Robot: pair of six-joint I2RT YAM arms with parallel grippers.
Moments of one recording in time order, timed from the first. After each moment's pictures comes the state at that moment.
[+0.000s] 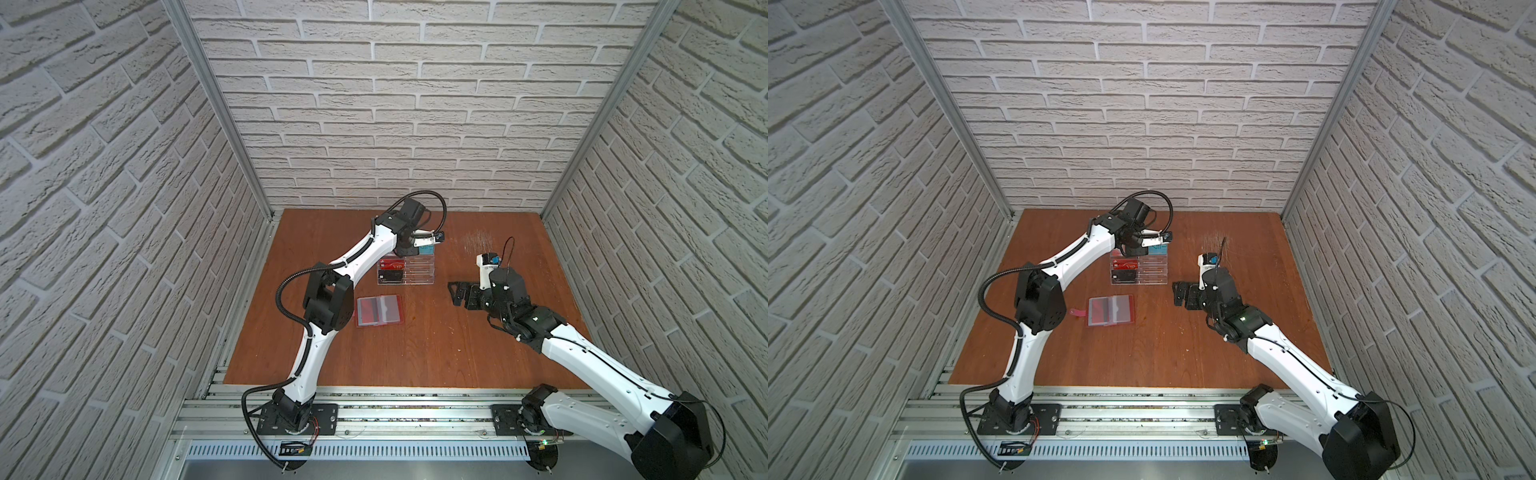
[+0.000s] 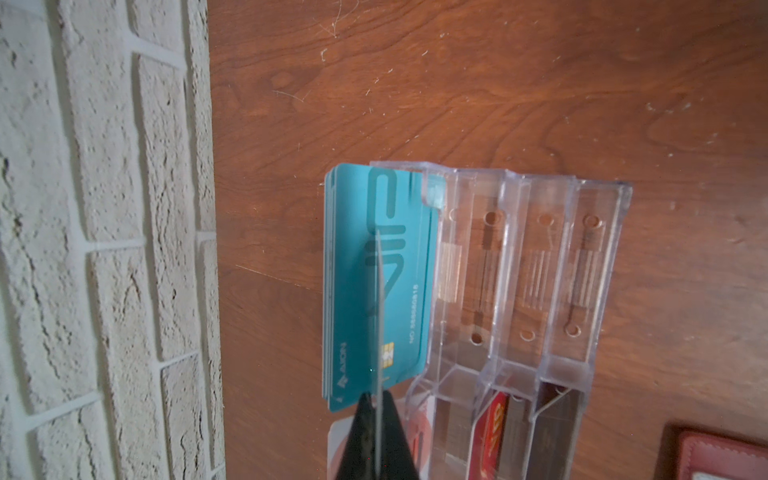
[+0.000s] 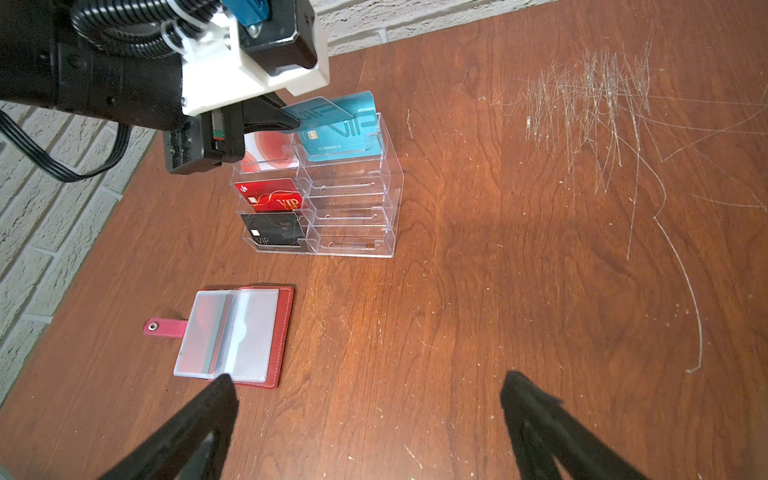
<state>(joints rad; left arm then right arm) -0.62 2.27 2.15 -0.84 -0.06 1.00 0.47 1.04 0.73 -0.30 0.09 0.49</state>
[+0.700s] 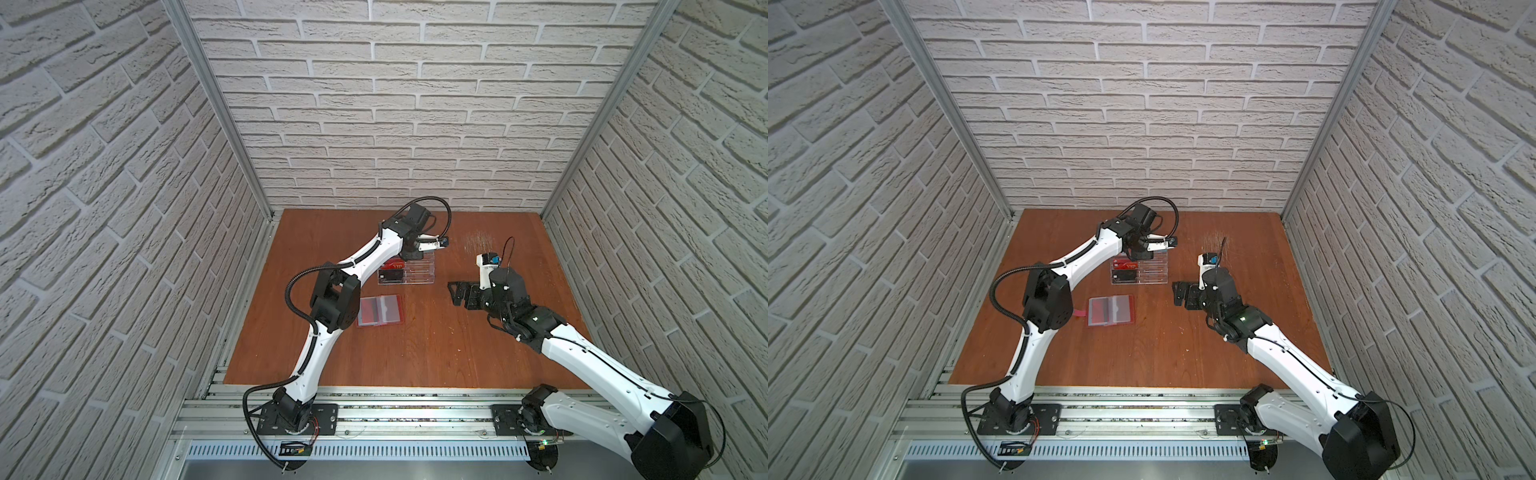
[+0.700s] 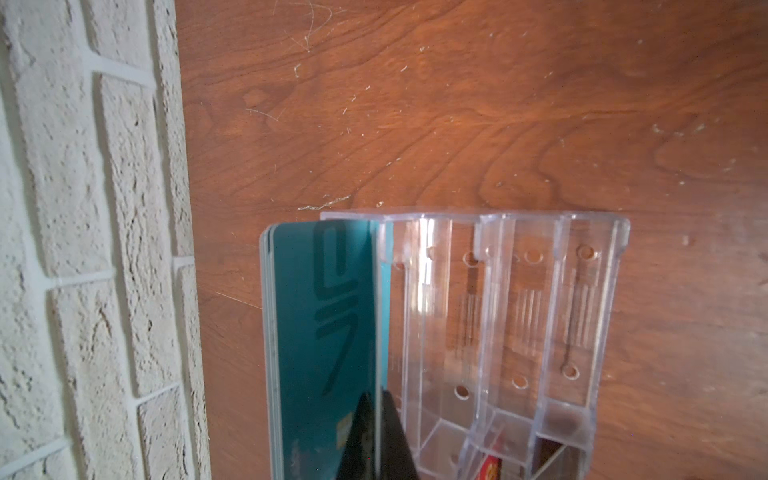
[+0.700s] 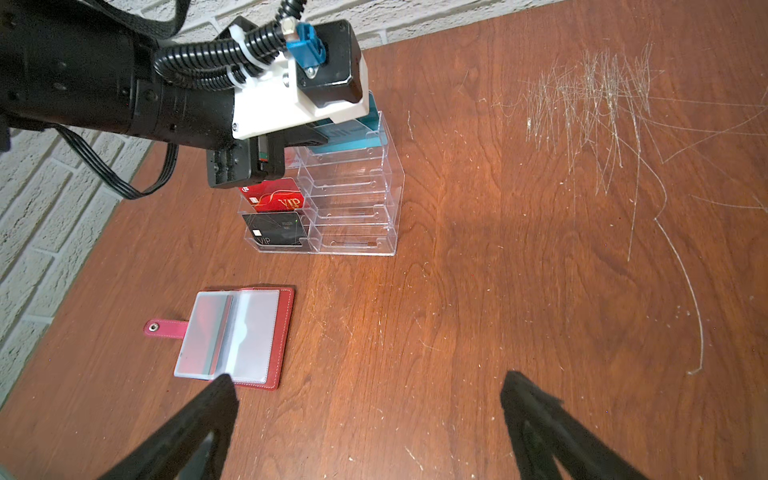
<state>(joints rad) -0.65 2.33 2.18 -0.81 -0.06 1.00 0.47 1.04 0.73 -0.30 0.09 0.49</state>
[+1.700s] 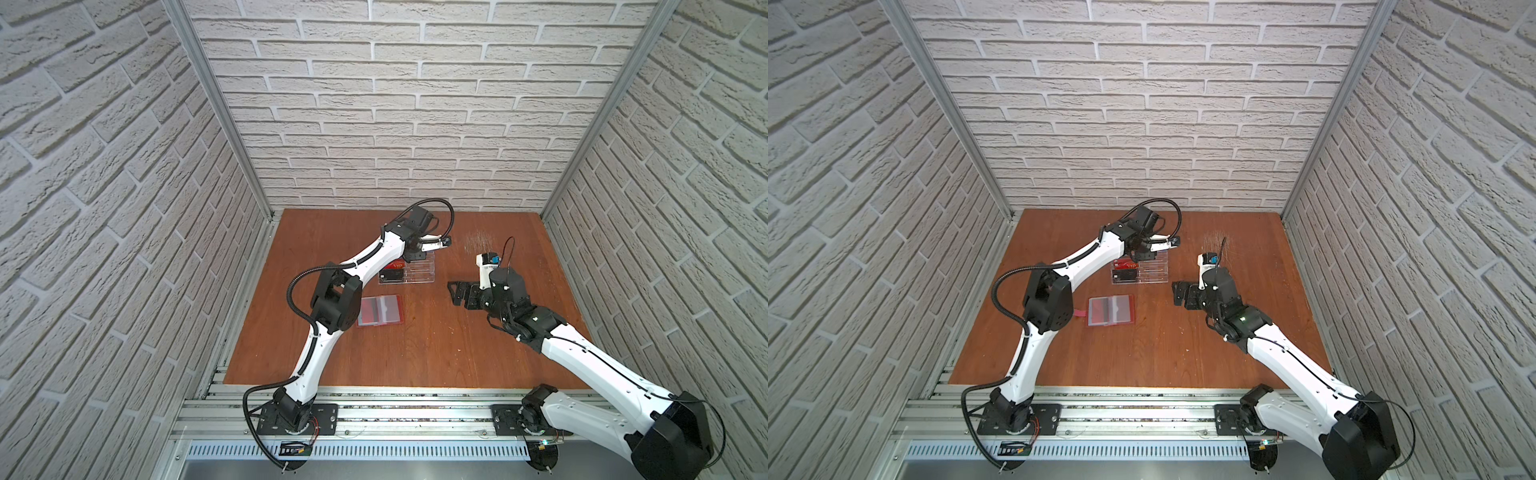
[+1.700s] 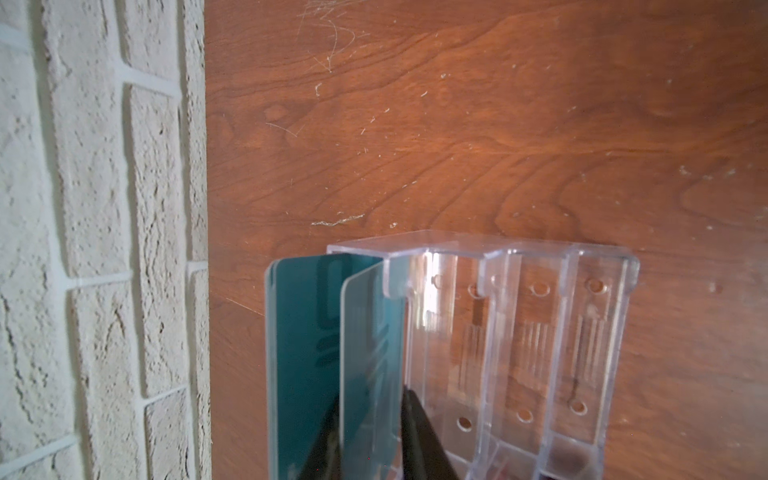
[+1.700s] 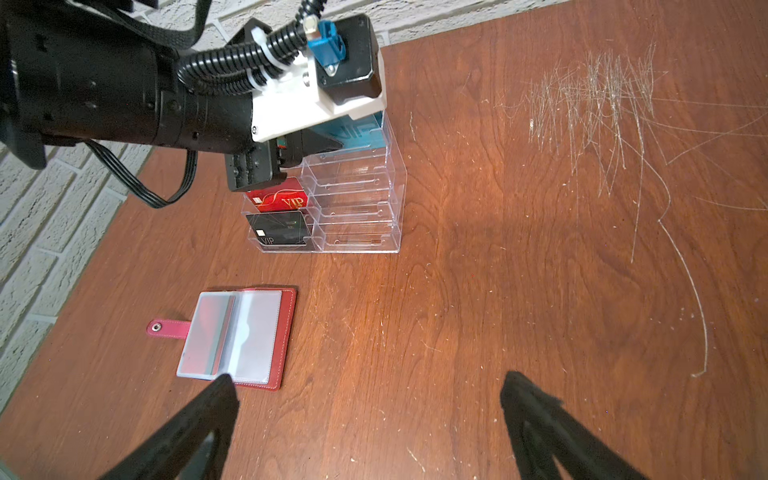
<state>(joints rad) -0.66 2.31 2.10 -0.71 -0.09 0.98 0.47 1.04 0.73 -0.29 0.08 0.49</state>
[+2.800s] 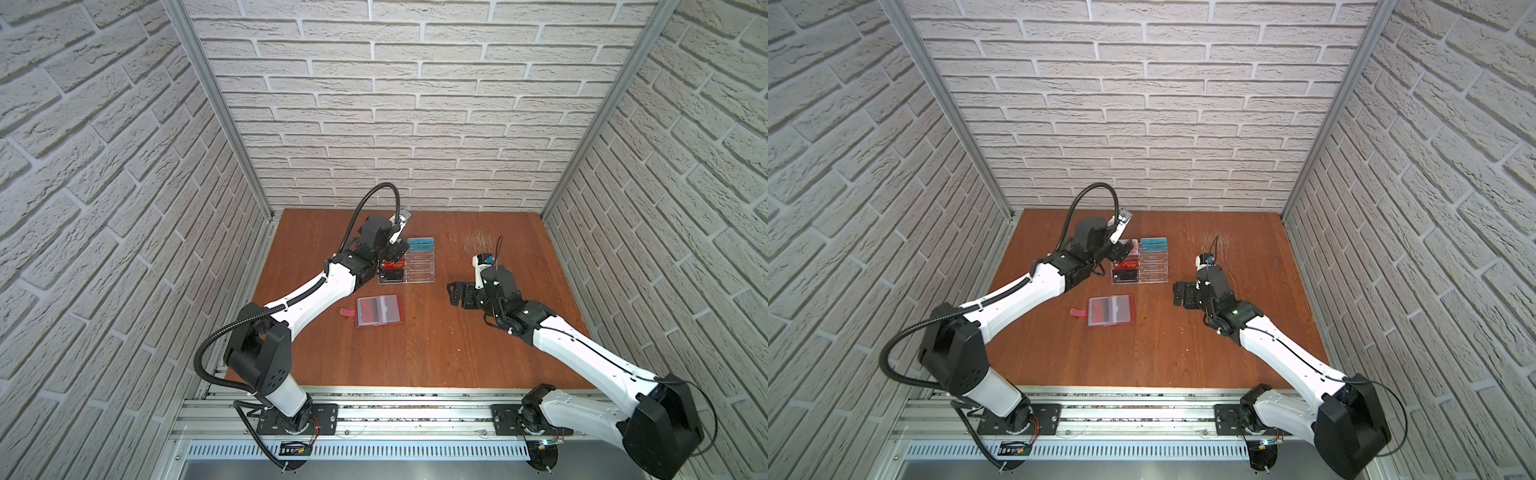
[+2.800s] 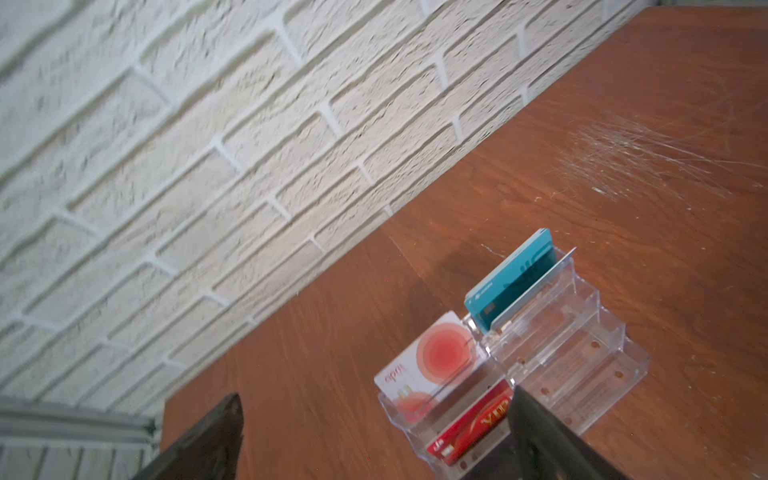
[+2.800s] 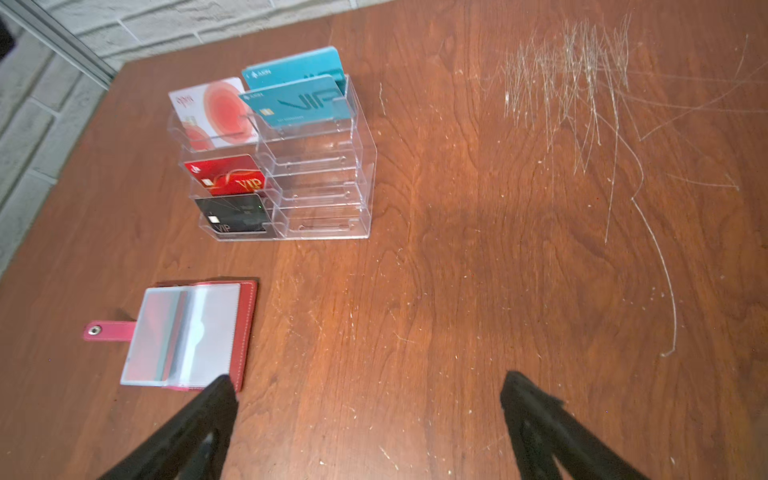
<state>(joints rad) -0.61 1.58 1.19 -0.04 -0.31 0.27 0.47 1.19 0.80 -0.36 0.15 0.48</state>
